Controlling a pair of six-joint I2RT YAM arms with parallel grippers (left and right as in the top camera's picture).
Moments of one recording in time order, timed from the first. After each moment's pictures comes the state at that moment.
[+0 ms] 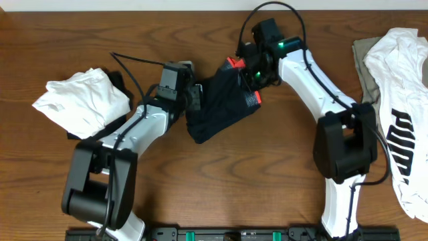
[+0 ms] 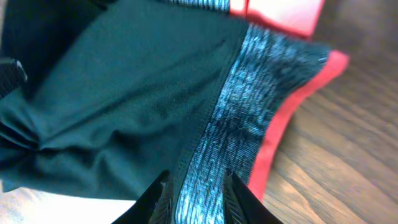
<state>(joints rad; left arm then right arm) -0.30 1.77 1.00 -0.12 0.14 -0.31 0.36 2.15 1.78 -0.93 -0.27 -0.09</state>
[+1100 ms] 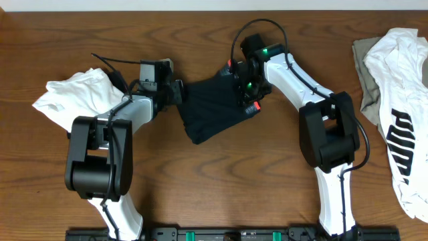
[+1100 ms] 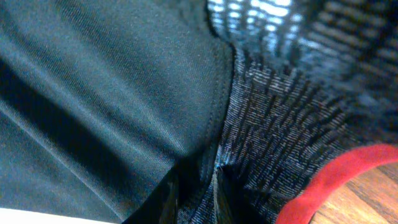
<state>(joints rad) -0.12 1.94 1.05 -0.08 0.22 -0.27 0.39 2.30 1.81 -1.02 -0.27 -0.06</state>
